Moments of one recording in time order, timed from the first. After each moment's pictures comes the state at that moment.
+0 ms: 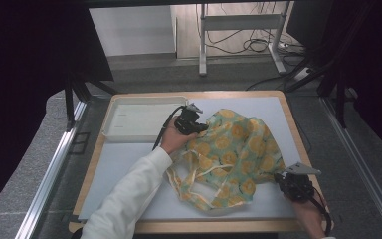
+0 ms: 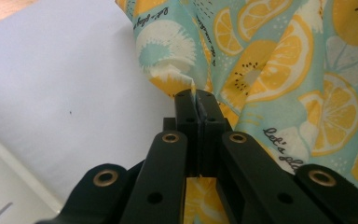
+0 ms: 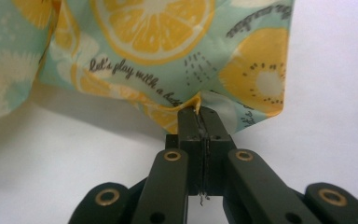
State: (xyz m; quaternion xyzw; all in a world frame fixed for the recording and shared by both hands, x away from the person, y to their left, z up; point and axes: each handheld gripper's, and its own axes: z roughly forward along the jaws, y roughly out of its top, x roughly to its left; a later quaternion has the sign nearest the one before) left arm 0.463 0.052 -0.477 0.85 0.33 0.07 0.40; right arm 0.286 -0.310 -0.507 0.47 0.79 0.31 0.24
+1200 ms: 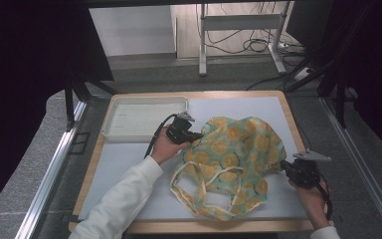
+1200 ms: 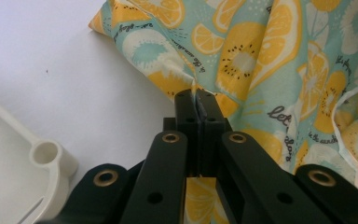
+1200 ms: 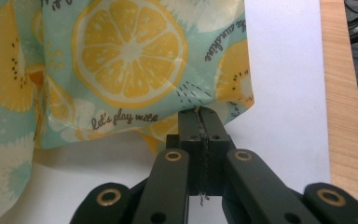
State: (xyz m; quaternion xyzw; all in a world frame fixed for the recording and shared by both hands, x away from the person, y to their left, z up) left arm 0.430 0.073 -0.480 0.85 0.33 0.04 0.41; right arm 0.321 -0.329 -0.497 0.50 0.76 0.34 0.25
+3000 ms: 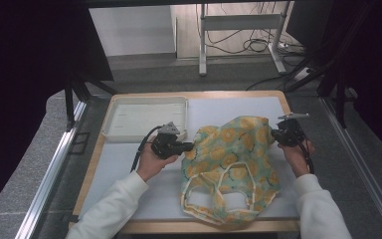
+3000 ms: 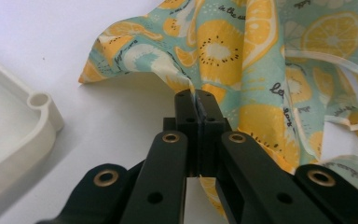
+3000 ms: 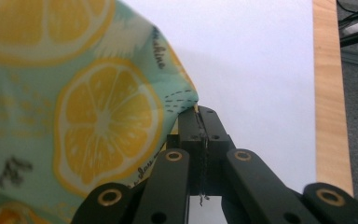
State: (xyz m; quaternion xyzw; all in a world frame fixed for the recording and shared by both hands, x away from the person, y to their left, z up) left arm 0.370 0.107 -0.471 0.83 0.31 0.06 0.46; right arm 0.441 -0.302 -0.474 0.51 0.77 0.30 0.25
